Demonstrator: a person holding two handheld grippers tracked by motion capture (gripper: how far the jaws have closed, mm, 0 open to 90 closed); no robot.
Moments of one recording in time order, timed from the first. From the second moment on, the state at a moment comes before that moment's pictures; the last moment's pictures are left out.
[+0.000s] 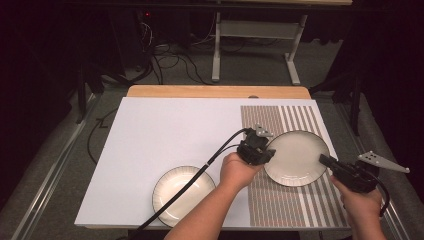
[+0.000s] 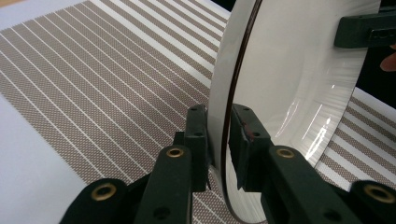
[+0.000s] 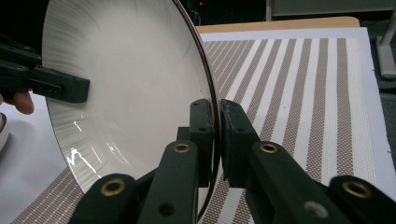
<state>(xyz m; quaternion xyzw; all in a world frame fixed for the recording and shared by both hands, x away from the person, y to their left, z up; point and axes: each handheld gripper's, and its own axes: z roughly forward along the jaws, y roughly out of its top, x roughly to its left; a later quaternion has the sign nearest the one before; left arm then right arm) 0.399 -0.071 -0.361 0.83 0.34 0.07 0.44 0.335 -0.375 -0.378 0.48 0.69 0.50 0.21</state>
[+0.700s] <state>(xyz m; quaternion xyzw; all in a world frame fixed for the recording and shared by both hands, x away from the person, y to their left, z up) 0.402 -0.074 -0.376 0.83 0.35 0.08 0.43 0.339 -0.374 -0.390 0.48 0.69 0.49 0.21</state>
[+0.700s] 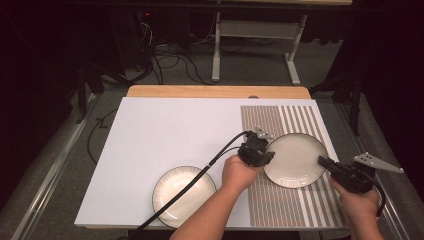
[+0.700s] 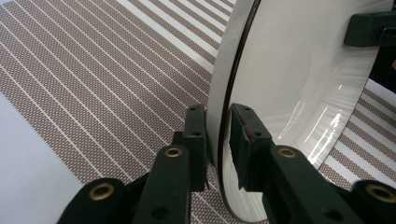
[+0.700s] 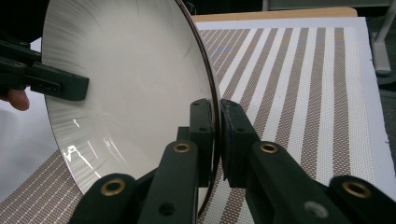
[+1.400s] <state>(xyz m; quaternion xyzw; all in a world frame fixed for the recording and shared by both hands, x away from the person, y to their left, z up) 0.396 -0.050 -0.365 0.81 0.35 0.11 0.45 0.346 -0.367 -0.388 0.48 0.70 0.48 0.22</state>
